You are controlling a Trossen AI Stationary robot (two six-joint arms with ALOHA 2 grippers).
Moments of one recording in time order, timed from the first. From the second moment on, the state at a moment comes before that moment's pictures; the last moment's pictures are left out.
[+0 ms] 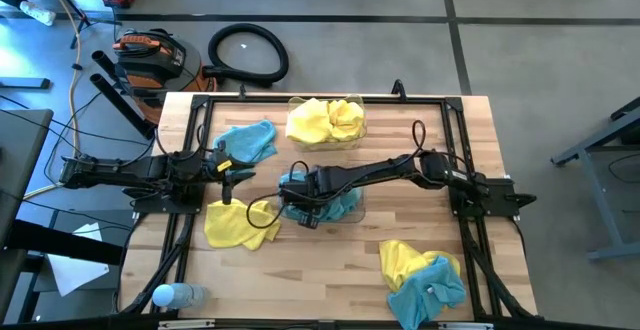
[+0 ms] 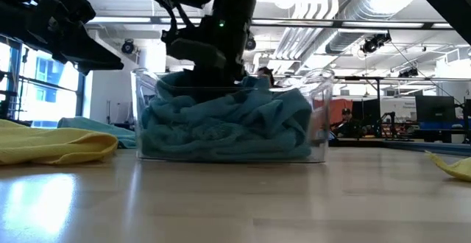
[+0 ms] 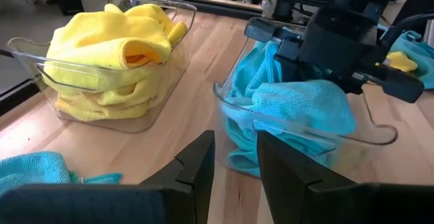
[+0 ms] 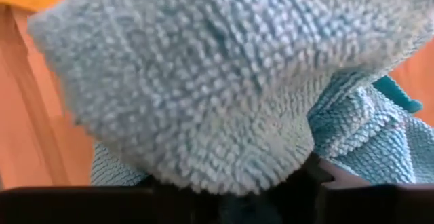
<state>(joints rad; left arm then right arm) -0.02 0.26 0.17 -0.23 -0.25 -0.16 0.12 2.34 2.01 -1.02 0.16 0.31</state>
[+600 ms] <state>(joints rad) -0.02 0.26 0.17 -0.23 -0.25 -0.17 0.12 2.14 2.01 -1.08 0.19 0.40</state>
